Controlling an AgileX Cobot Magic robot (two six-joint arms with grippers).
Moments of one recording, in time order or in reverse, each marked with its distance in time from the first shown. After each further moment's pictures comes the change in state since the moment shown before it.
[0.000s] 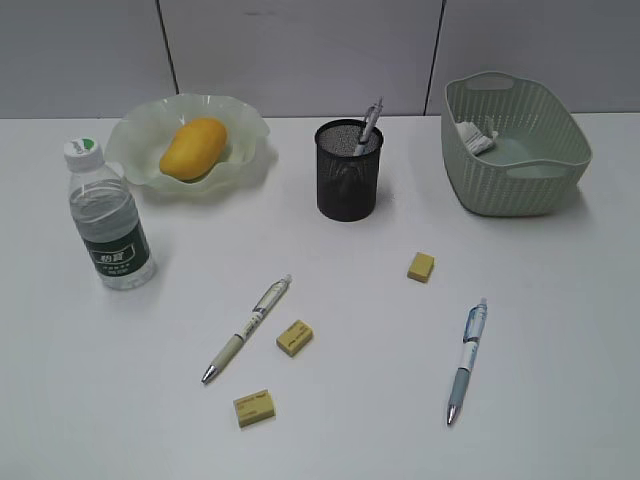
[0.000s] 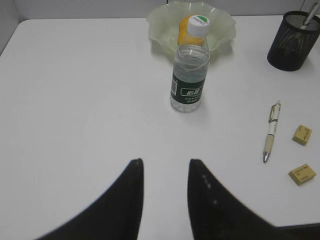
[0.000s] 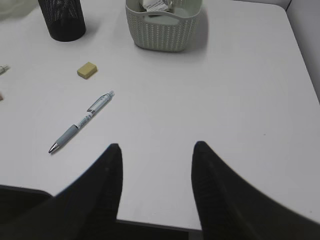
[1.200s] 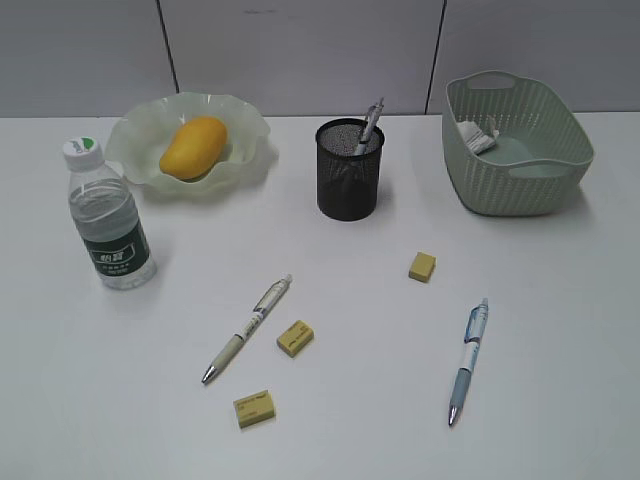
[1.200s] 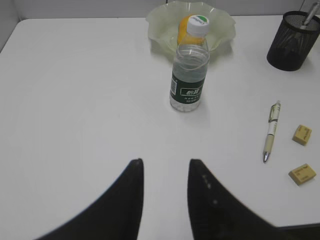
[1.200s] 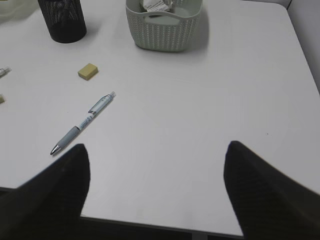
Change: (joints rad) left arm 0.001 0.000 0.000 -0.005 -0.001 0.000; right arm 0.000 -0.008 0.003 0.001 0.001 0.014
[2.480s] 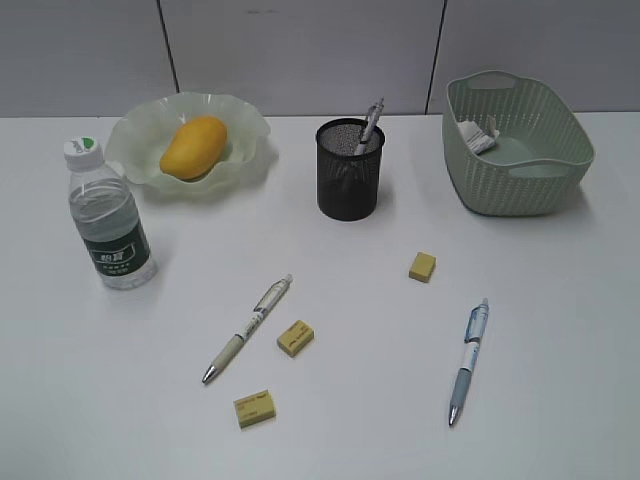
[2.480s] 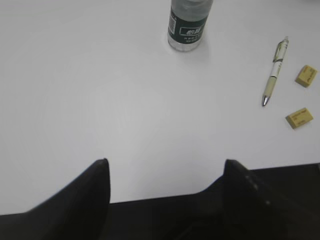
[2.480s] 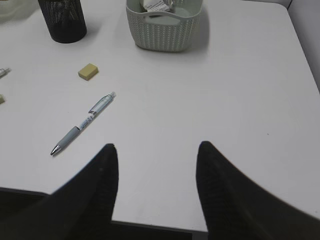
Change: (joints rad) left arm -0.001 0.336 -0.152 0.002 0.147 0.027; right arm 0.000 0.000 0.000 0.000 0.000 0.000
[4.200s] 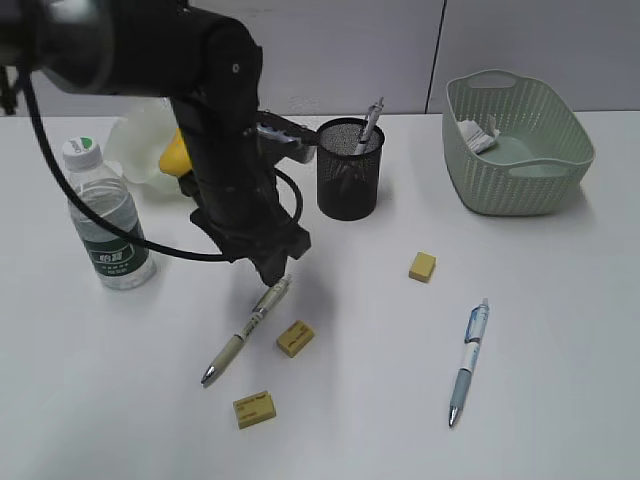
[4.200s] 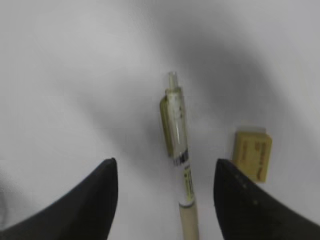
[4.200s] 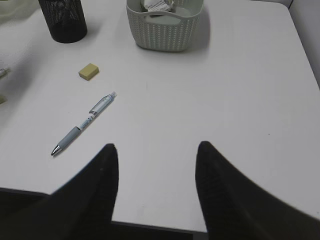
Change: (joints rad) left arm -0.613 1.741 -0.874 0.084 -0.191 -0.022; right arm 0.000 0.000 0.000 0.003 0.000 0.001
